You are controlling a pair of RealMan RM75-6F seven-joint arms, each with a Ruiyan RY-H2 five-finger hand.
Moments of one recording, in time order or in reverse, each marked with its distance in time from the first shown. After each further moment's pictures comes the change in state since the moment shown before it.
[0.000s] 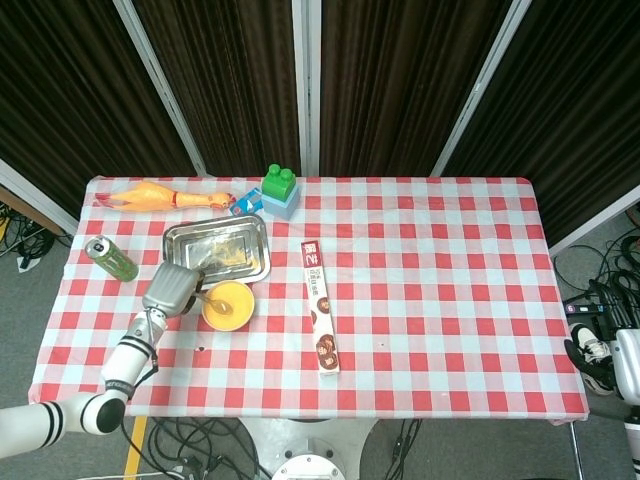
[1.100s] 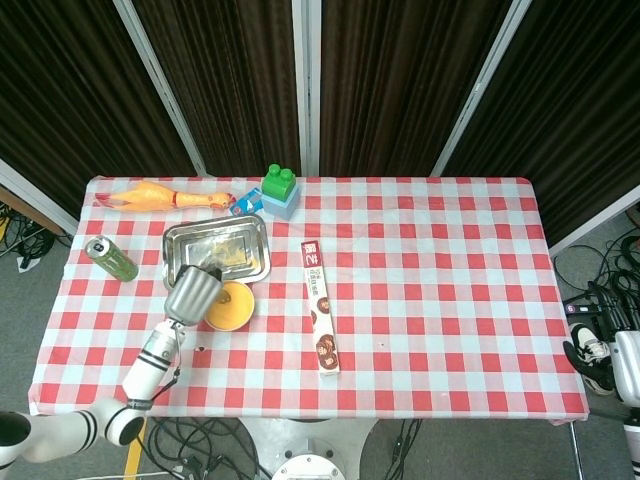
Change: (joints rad) left arm 0.040 -0.264 0.095 0.326 0.351 0.317 0.416; right arm -0.006 -0.002 -0.004 -0.007 -0.003 0.003 -0.005
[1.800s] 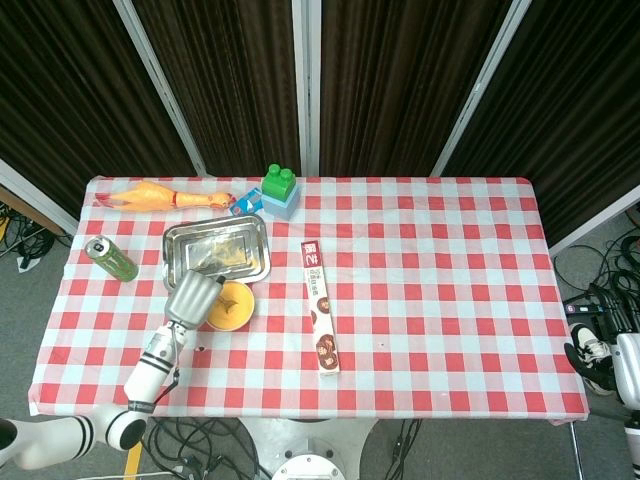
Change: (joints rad) left arm 0.039 0.056 -0.082 -0.131 -0.065 -0.124 -0.293; right arm -0.008 0.001 -0.003 -0.001 -0.005 0.012 0.002
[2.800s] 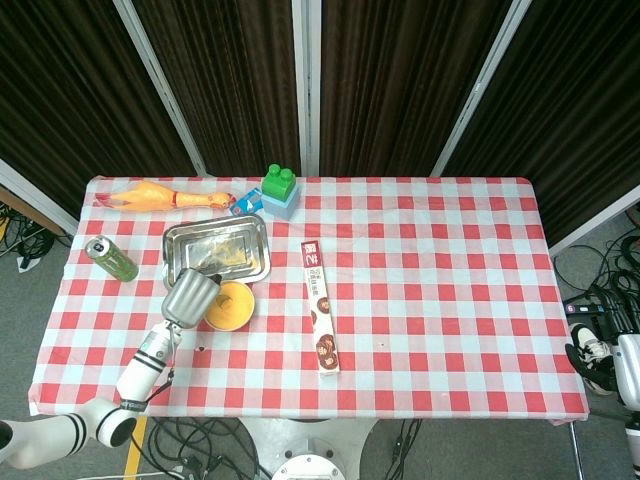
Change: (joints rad) left arm 0.005 0.000 0.021 0.072 0.112 0.007 0.154; right arm -0.005 -0.001 -0.001 0.001 0.001 0.003 0.000
